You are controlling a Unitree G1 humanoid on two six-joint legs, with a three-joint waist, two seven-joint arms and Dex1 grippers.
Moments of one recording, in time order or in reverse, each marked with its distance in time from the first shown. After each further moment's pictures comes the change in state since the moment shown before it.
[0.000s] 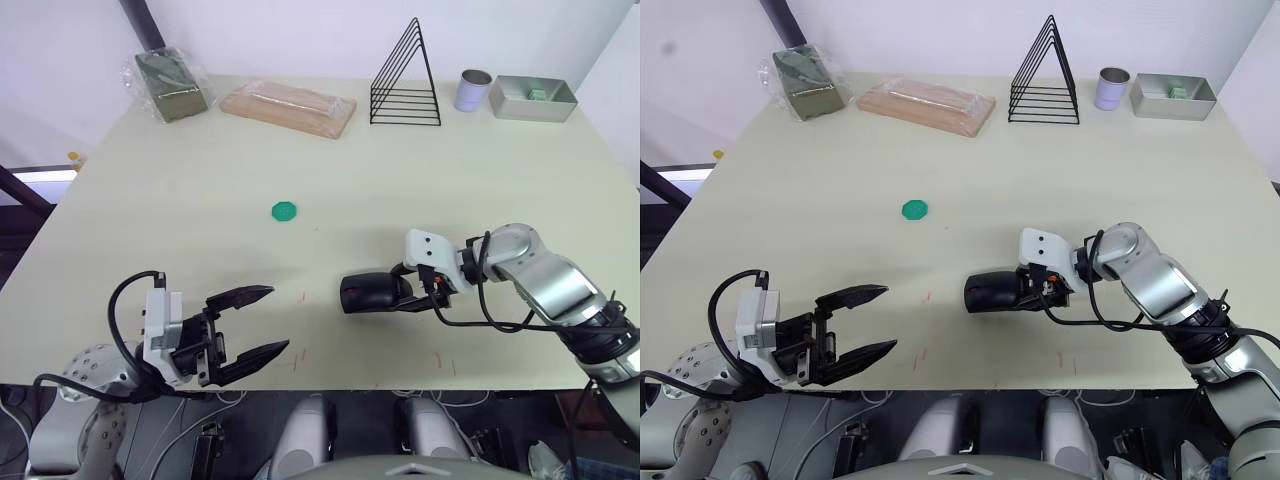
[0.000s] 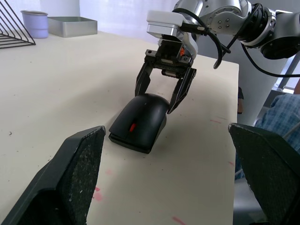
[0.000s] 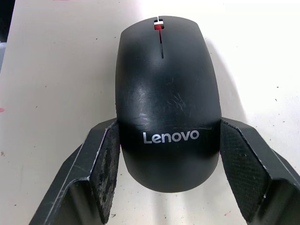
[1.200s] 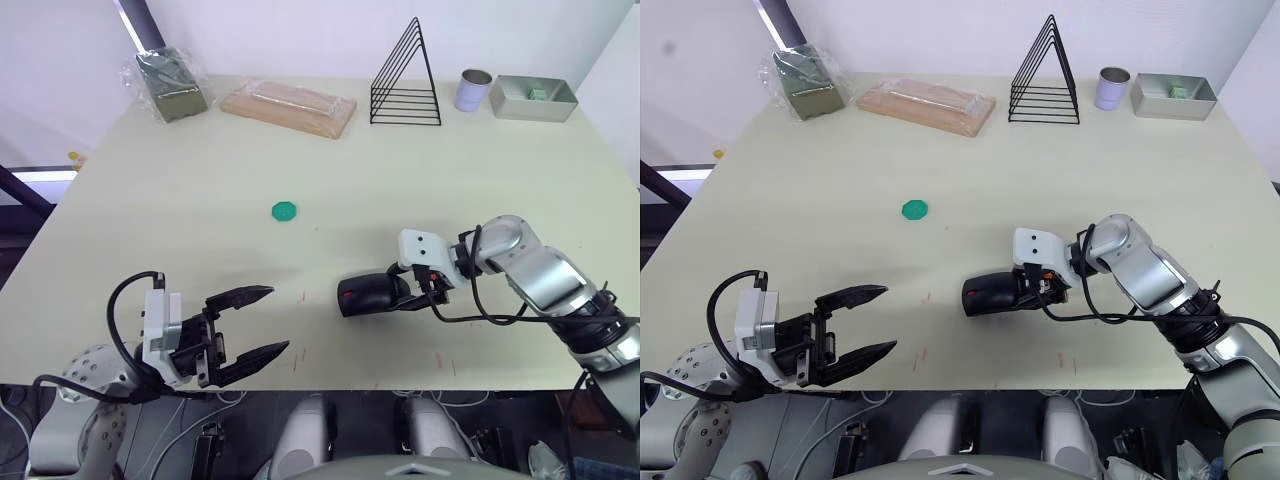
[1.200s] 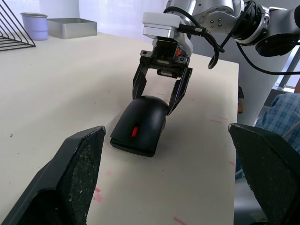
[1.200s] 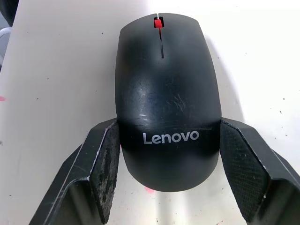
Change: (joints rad) left arm 0.000 -0.001 0.000 0.001 0.002 -0.013 -0.003; right arm -0.067 0.019 0.040 0.065 -0.053 -0.053 0.078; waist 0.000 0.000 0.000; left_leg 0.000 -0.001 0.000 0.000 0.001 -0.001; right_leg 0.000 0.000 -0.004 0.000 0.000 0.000
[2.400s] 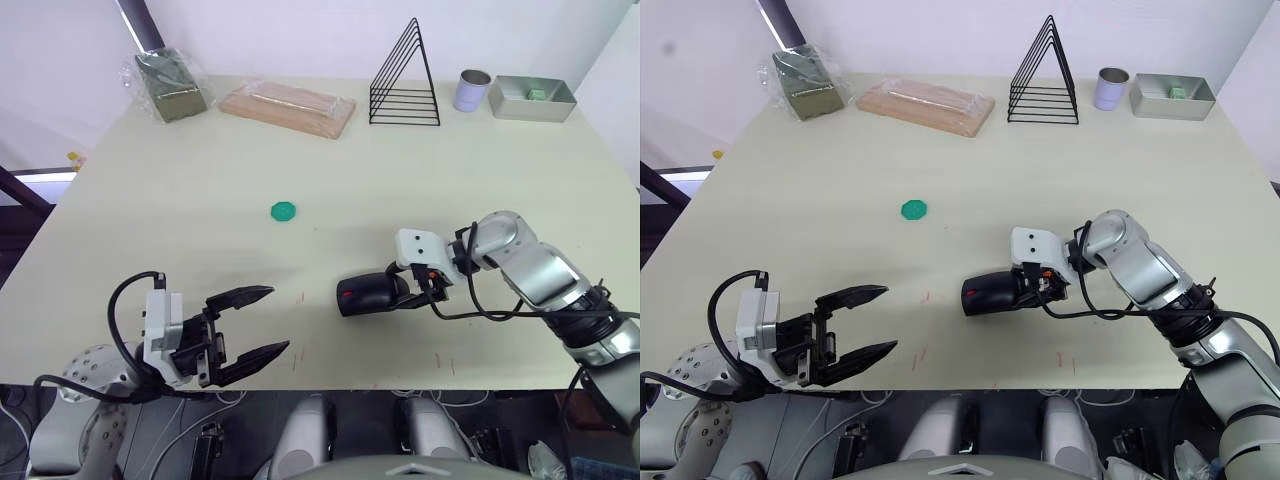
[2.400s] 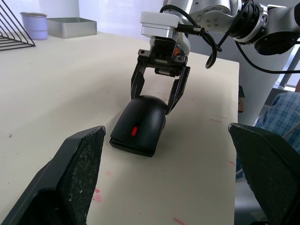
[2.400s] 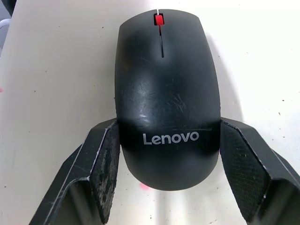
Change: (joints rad) left arm -0.002 -0.003 0.000 0.000 0.007 0.000 0.000; right arm -0.020 0.023 0.008 0.042 -0.040 -0.035 0.037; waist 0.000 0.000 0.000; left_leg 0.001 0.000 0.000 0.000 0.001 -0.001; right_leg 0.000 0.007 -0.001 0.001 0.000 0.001
